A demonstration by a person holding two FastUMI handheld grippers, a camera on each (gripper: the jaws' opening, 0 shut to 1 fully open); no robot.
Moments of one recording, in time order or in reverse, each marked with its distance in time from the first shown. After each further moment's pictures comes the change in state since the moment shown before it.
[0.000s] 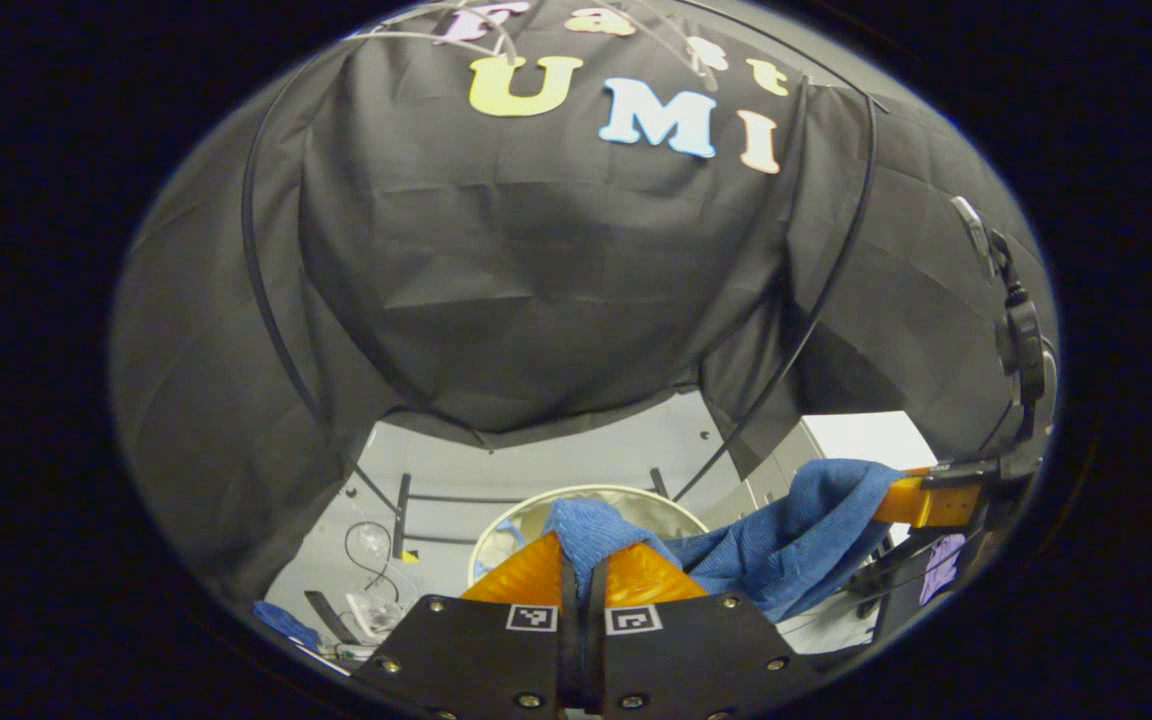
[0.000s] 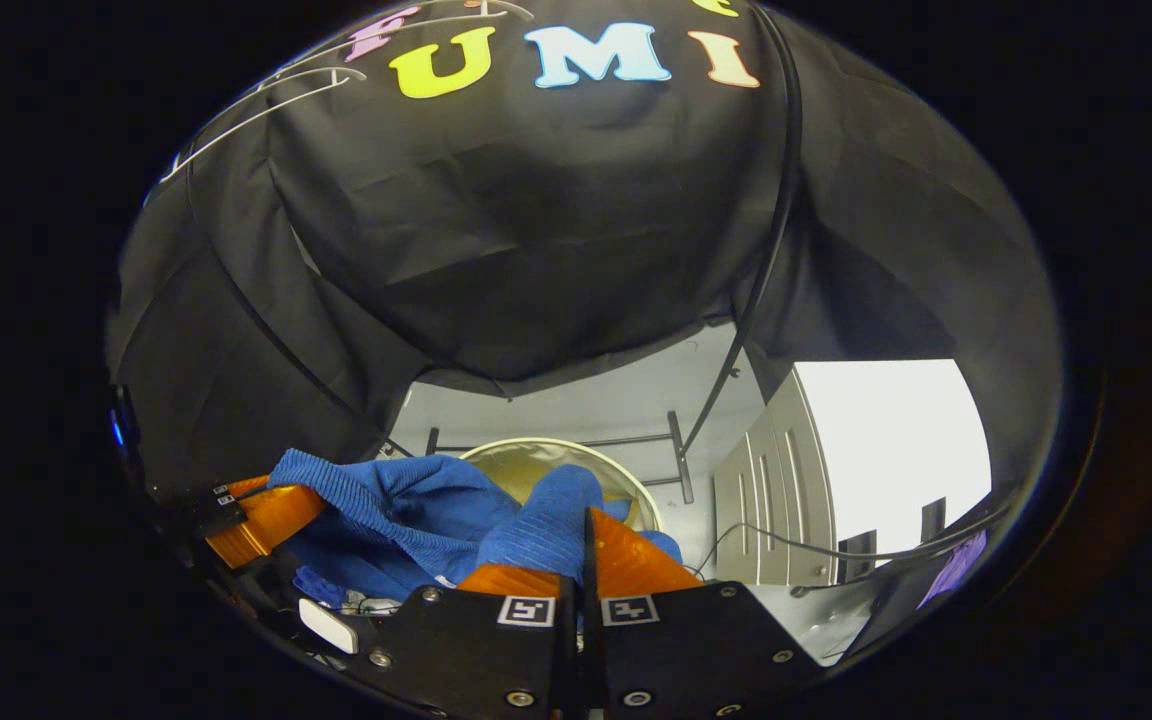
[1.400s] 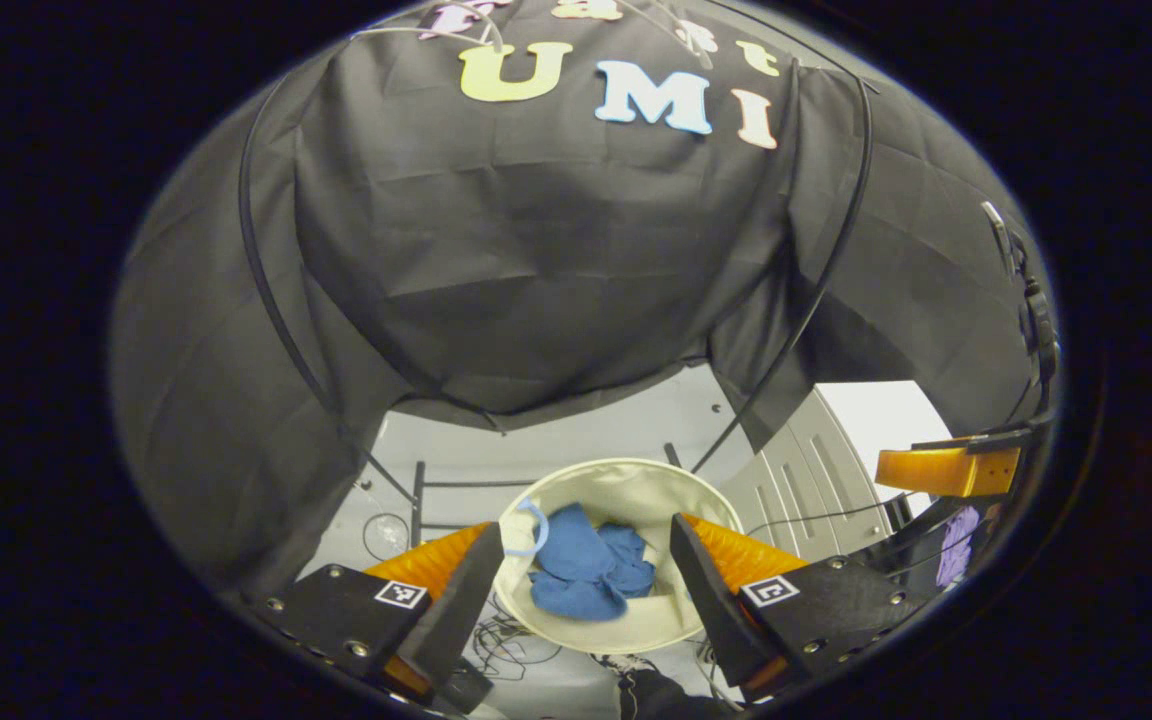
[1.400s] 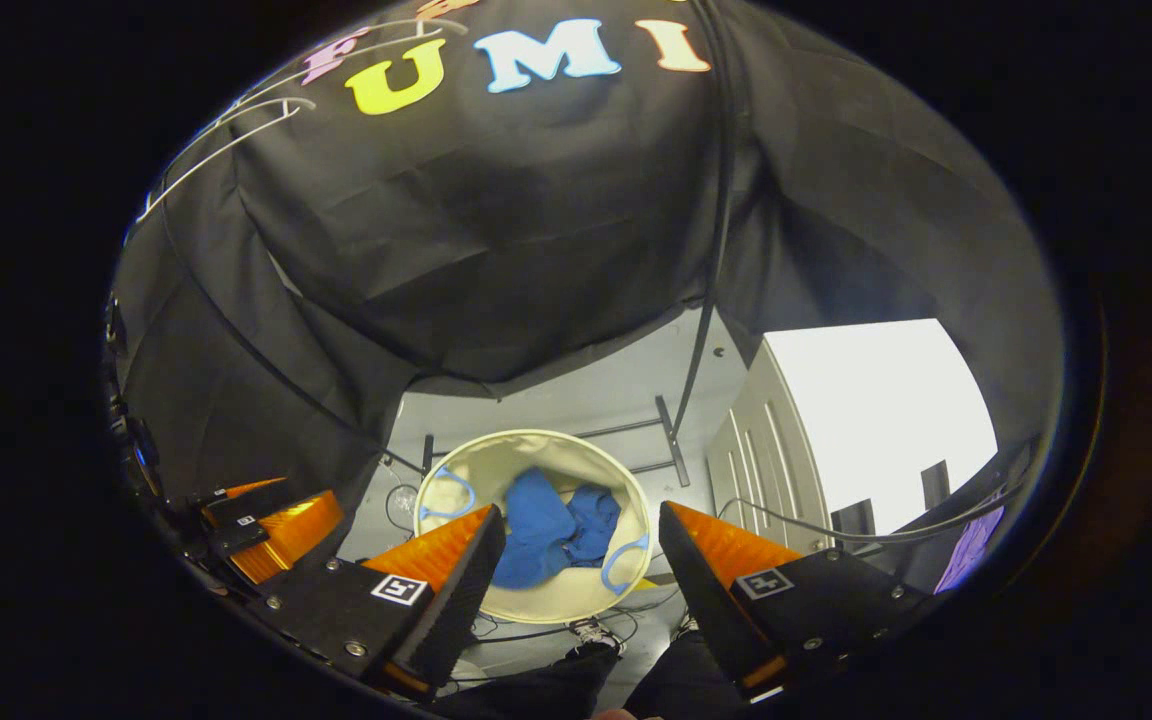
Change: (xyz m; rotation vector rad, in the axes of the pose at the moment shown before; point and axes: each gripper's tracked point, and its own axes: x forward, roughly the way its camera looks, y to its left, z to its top) left arm -0.020 0.008 0.006 0.078 0.022 0.021; right arm -0.032 -0.040 0.004 0.112 -0.047 -0.017
